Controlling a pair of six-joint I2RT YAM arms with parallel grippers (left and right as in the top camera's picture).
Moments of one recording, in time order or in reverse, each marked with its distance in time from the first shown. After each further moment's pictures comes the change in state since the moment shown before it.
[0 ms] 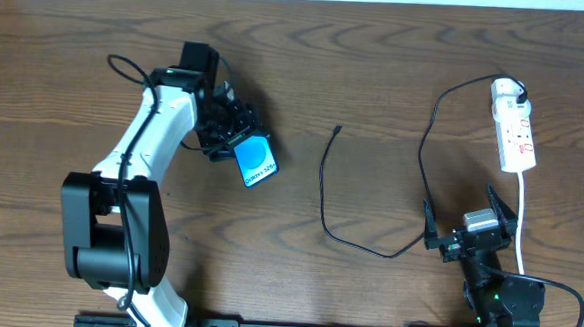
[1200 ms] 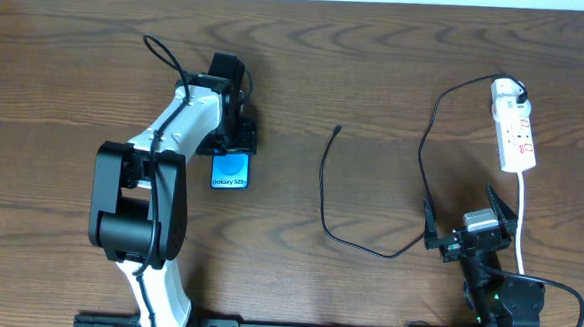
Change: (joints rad) left arm -0.085 0.143 0.000 0.068 -0.462 0.351; right arm 0.000 0.000 0.000 0.000 0.000 0.000
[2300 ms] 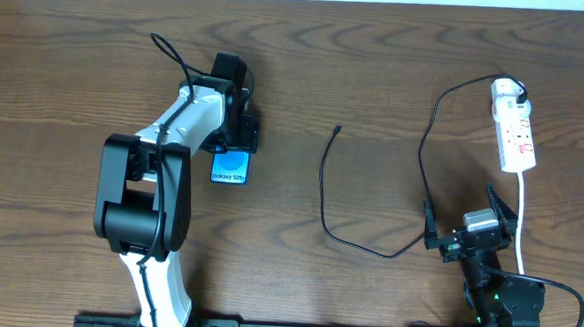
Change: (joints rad) left arm 0.000 0.050 0.003 0.075 -0.009 0.096; right arm 0.000 0.000 0.000 0.000 0.000 0.000
